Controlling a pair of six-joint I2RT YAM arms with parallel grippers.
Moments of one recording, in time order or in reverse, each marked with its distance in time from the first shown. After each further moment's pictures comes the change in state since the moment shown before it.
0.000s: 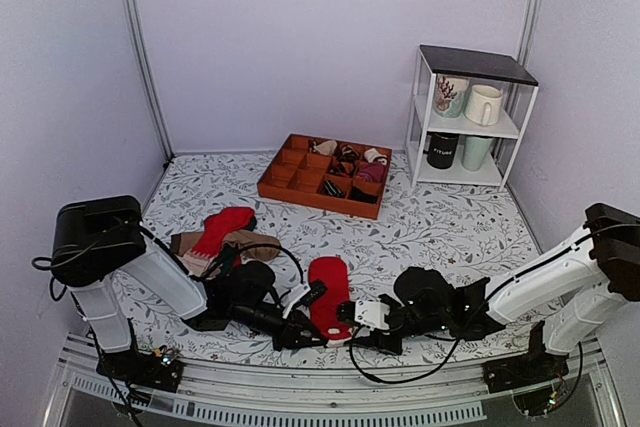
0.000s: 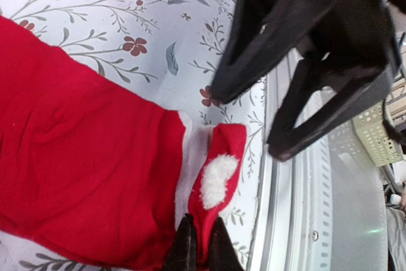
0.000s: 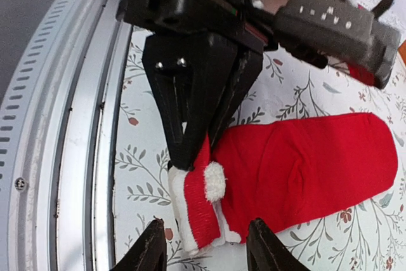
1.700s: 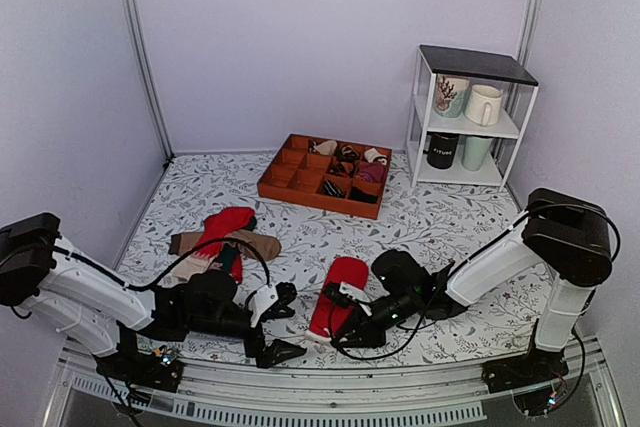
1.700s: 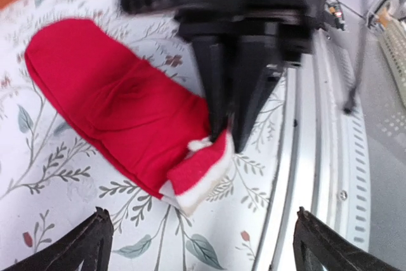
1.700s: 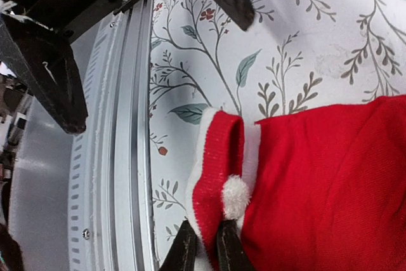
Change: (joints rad) left arm -0.091 -0.422 -0.157 -0.211 -0.336 0.224; right arm -0.160 0.273 0.134 0.028 -0.467 0.428
